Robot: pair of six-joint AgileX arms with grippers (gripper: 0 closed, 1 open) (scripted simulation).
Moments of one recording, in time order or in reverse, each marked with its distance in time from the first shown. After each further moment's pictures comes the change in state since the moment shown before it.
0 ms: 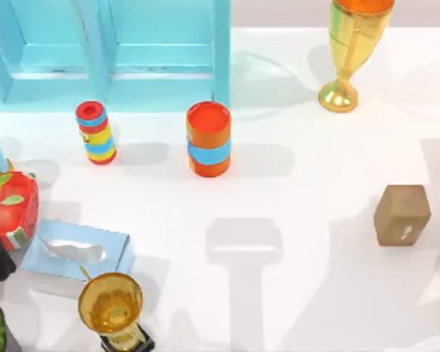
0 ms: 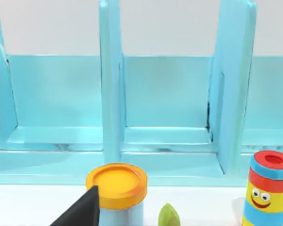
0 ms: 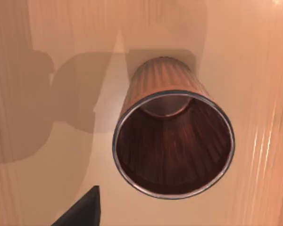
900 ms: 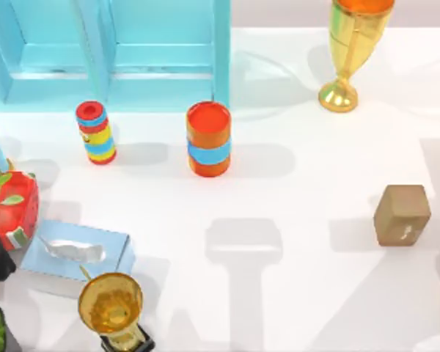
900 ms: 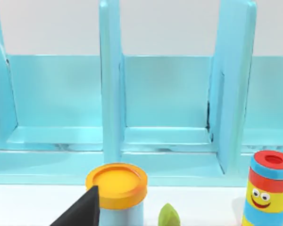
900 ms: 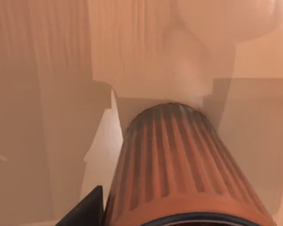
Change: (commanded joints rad) left arm 0.000 0.000 0.000 0.000 0.000 0.000; right arm -0.008 0.049 -0.178 0.233 0.000 -0.007
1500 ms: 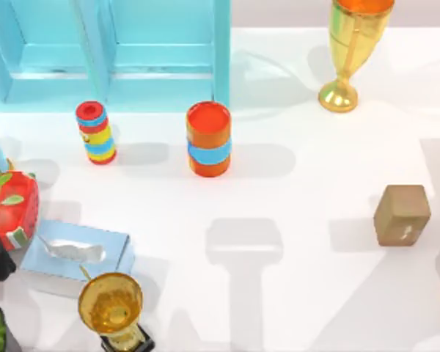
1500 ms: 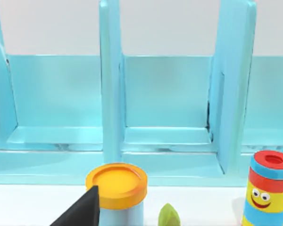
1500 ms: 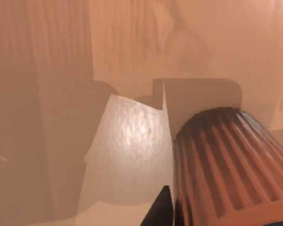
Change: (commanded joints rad) left arm 0.000 0.000 0.000 0.000 0.000 0.000; right arm 0.000 0.000 0.000 0.000 0.000 0.000
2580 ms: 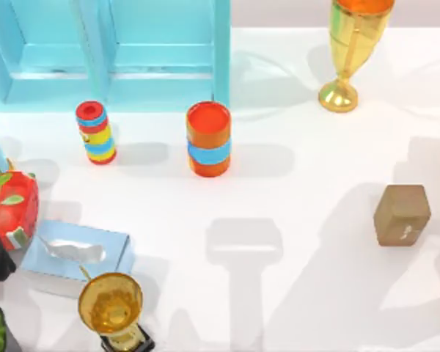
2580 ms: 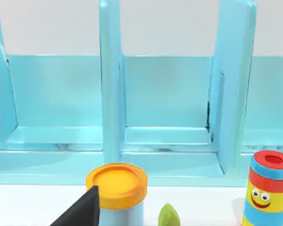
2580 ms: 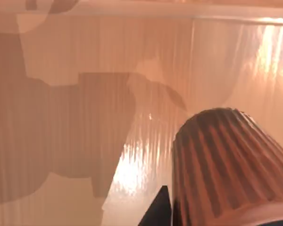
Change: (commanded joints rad) left arm 0.000 0.000 0.000 0.000 0.000 0.000; right arm 0.089 0.000 0.170 -0.033 -0.032 0.043
